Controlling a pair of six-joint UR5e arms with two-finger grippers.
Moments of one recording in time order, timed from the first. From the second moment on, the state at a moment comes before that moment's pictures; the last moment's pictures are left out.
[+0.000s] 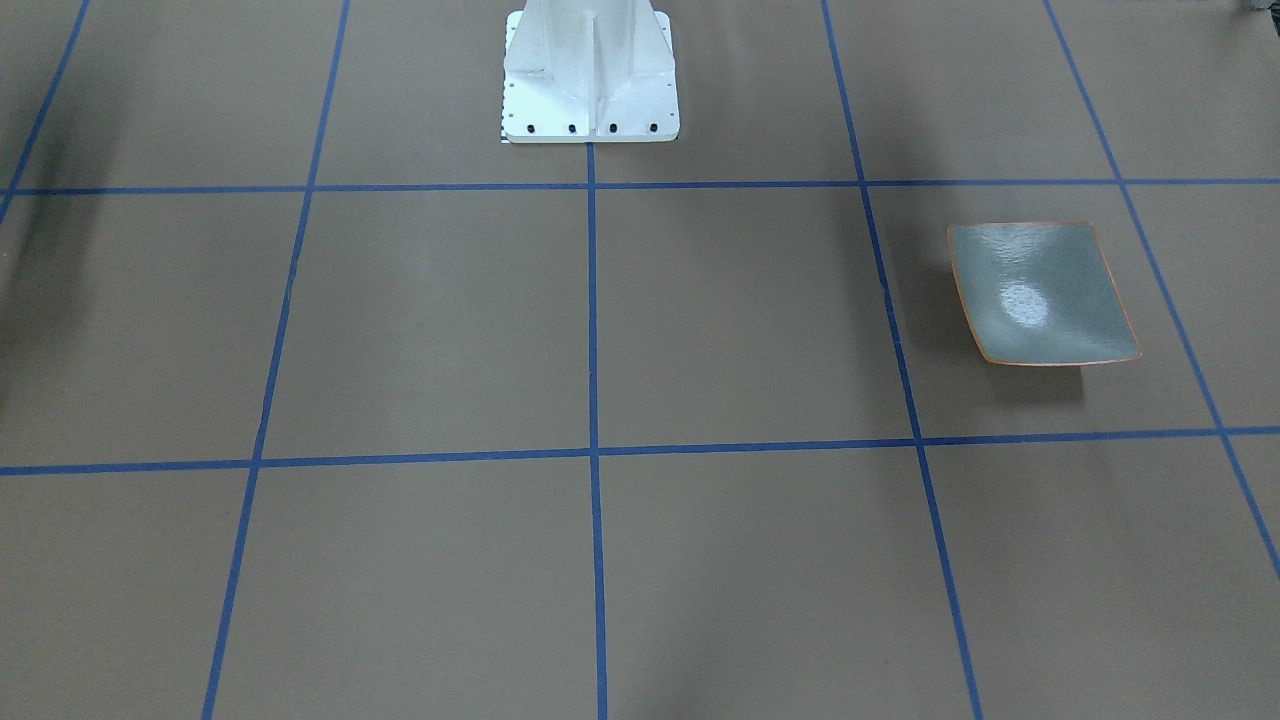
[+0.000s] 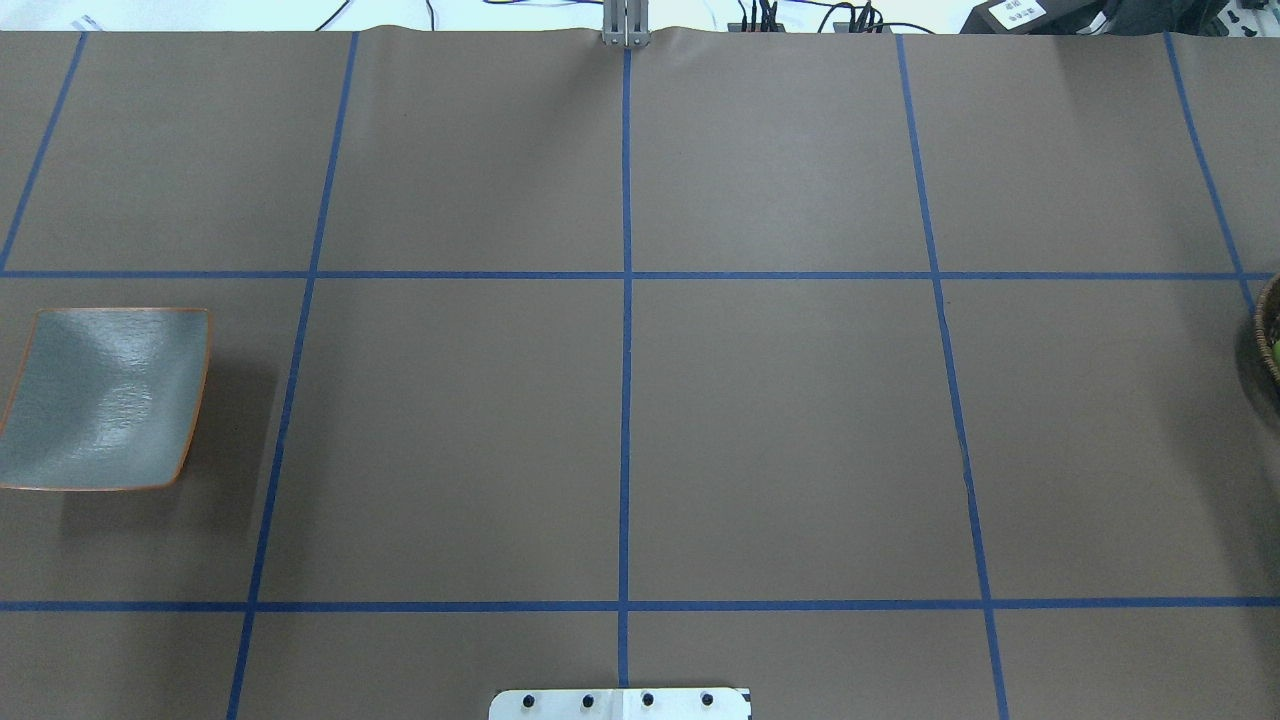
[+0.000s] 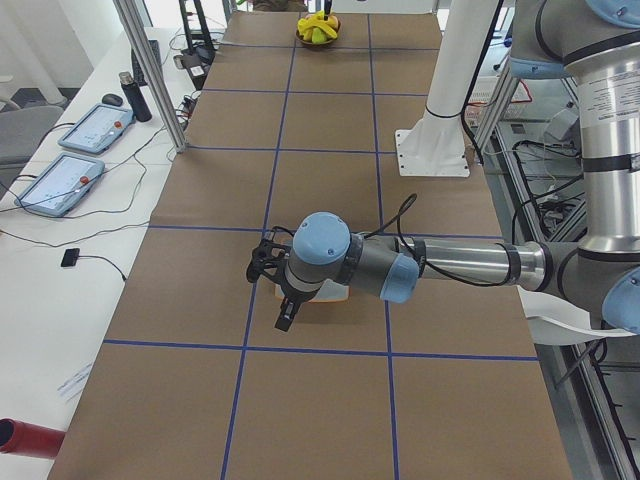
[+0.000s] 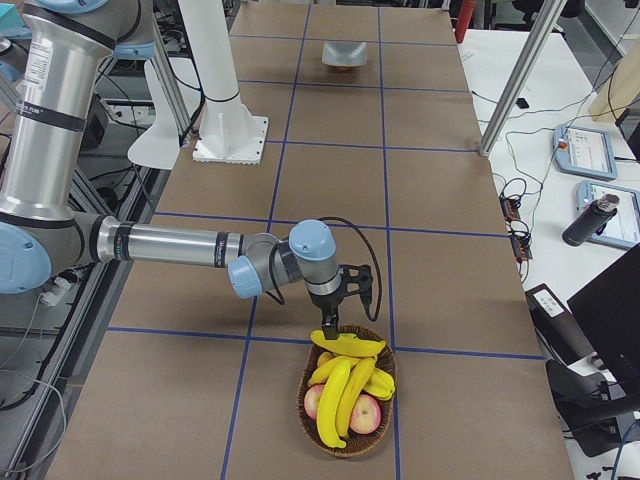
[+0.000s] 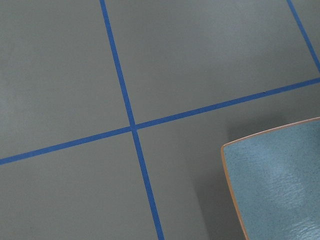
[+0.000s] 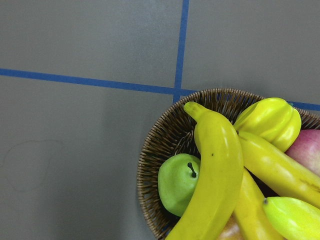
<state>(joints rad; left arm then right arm) -1.63 -1.37 -1.82 -1.87 -2.45 0.06 1.39 -1.87 1.76 -1.08 2.19 0.40</state>
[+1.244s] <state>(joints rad) -1.63 -1.31 -1.82 -1.95 -2.45 0.05 1.20 -1.90 1.62 -0.82 2.00 0.68</state>
